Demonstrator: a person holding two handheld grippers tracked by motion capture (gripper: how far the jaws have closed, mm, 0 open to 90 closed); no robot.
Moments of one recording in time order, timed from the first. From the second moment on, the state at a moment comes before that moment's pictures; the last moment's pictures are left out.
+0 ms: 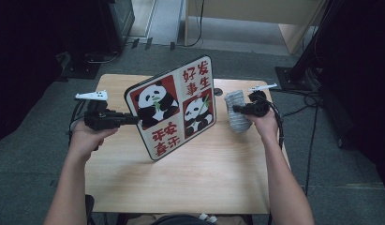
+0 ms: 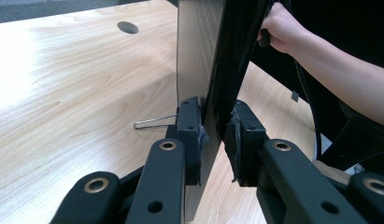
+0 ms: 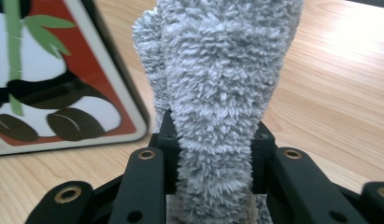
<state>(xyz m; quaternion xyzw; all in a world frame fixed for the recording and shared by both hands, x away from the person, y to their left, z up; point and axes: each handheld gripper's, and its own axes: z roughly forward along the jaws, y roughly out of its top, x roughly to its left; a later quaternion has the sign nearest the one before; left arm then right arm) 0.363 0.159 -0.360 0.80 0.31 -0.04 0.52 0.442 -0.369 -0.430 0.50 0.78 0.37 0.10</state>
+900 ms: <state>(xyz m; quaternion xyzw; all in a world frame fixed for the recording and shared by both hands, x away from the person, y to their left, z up) 0.364 0.159 -0.362 0.80 0.31 -0.05 0.51 0.452 -0.388 -0.479 0.55 0.77 0.30 0.11</state>
